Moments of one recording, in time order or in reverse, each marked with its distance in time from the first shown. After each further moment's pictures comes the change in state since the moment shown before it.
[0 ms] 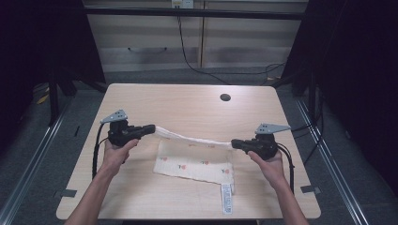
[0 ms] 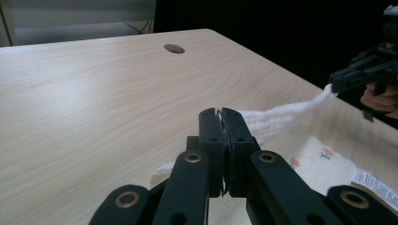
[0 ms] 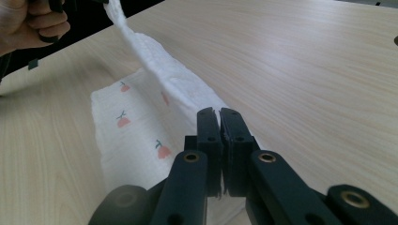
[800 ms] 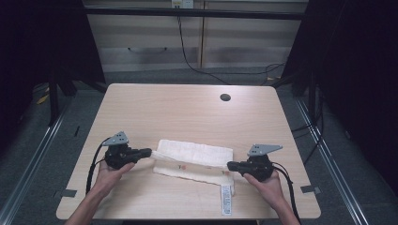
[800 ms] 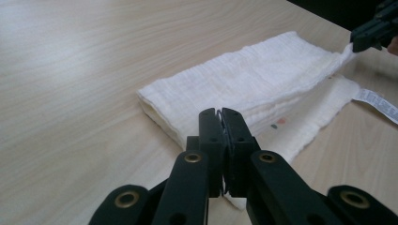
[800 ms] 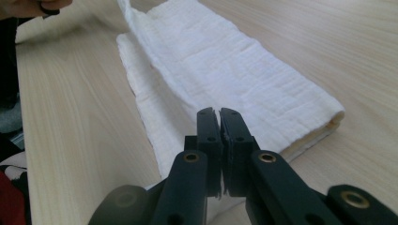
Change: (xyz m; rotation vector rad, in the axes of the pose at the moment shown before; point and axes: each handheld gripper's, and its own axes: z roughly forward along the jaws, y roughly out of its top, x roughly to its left) left arm -0.022 -0.052 -0.017 0.169 0.003 0.047; right arm 0.039 -0.040 0.002 0.121 0.034 -0.016
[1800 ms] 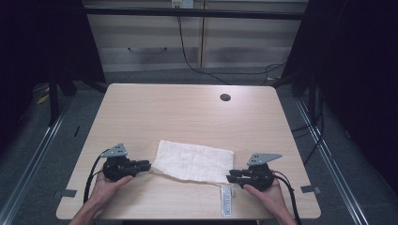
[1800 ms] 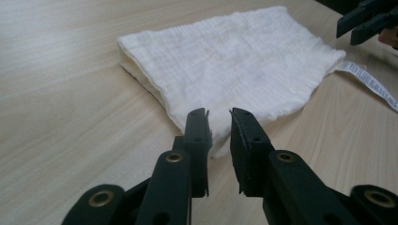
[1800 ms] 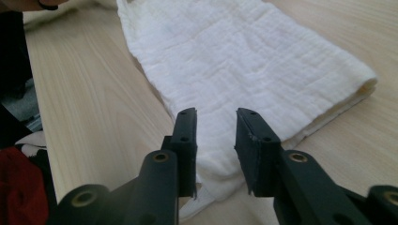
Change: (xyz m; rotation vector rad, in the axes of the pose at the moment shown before) left arm -0.008 -0.028 -0.005 0.024 -0.052 -0.039; right arm 0.014 -0.019 -0.001 0.049 0.019 0.020
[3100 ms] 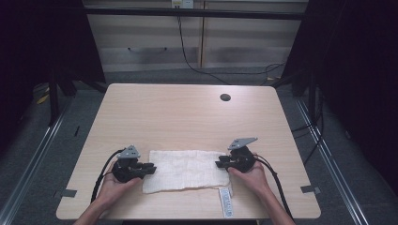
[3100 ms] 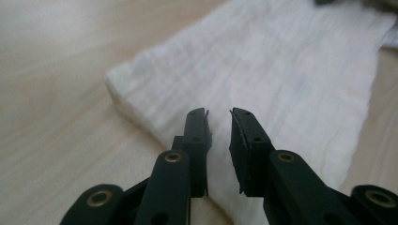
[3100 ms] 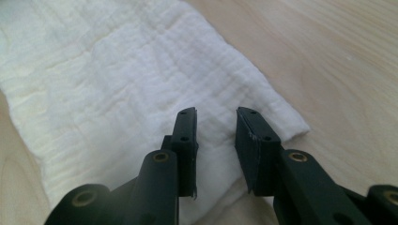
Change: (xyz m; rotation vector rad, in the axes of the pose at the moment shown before) left arm -0.013 0.006 0.022 0.112 0.078 0.034; right arm -0.029 0.034 0.062 0.113 -0.081 -0.081
